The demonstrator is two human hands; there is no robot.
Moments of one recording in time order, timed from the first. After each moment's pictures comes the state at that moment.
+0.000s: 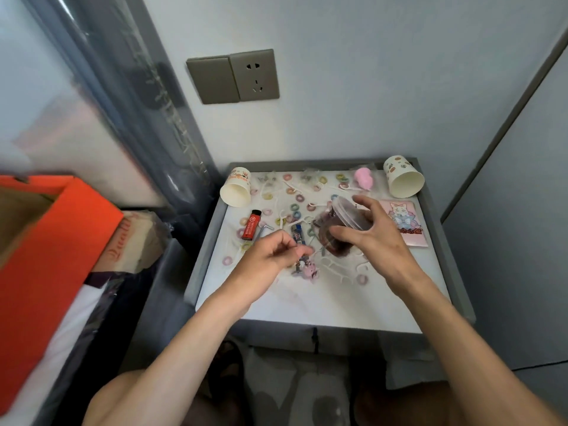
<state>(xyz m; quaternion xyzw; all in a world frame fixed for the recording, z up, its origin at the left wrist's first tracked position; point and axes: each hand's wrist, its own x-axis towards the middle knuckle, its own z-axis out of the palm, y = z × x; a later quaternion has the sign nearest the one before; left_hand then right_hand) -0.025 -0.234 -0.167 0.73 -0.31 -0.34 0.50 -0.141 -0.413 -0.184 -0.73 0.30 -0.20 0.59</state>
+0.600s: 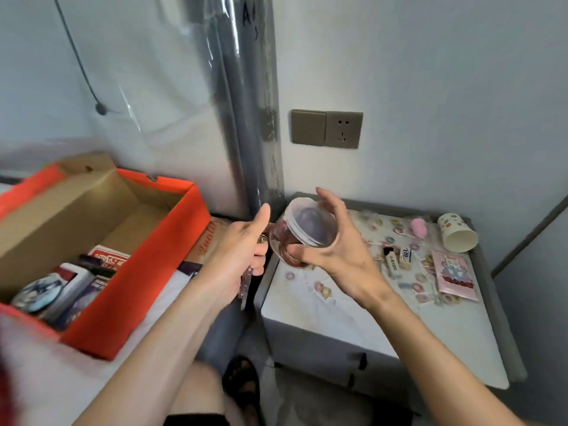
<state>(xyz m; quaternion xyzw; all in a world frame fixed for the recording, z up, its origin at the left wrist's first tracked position) 0.022 -0.111 -0.067 0.70 -0.10 -0.26 0.66 -0.074 -0.260 -0.077 -0.75 0.06 -0.19 0.62</state>
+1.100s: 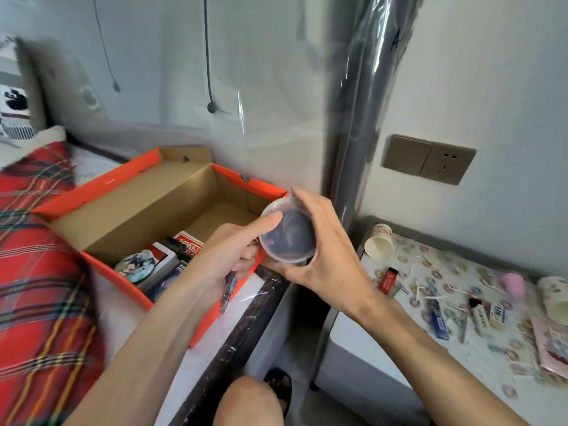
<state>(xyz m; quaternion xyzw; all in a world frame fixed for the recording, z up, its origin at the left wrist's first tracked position) 0.072 0.039 -0.034 0.72 -0.05 -0.20 0.67 0.026 -0.129 -0.049 -0.85 -0.19 -0.25 0.42</state>
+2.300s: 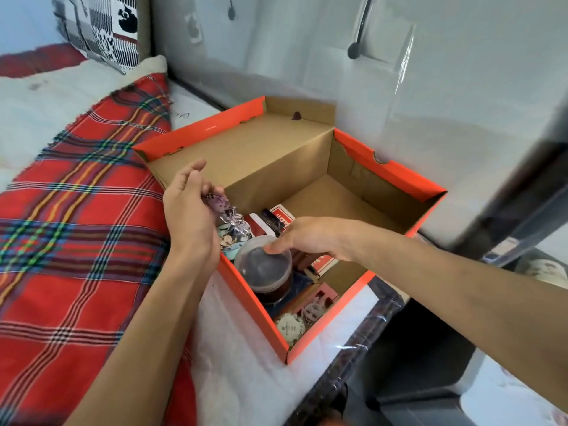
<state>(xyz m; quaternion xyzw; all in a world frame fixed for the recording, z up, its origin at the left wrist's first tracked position) 0.196 0.217 -0.113 0.48 0.12 0.24 0.84 0.218 0.053 -0.114 -0.86 -0.06 0.37 0.34</state>
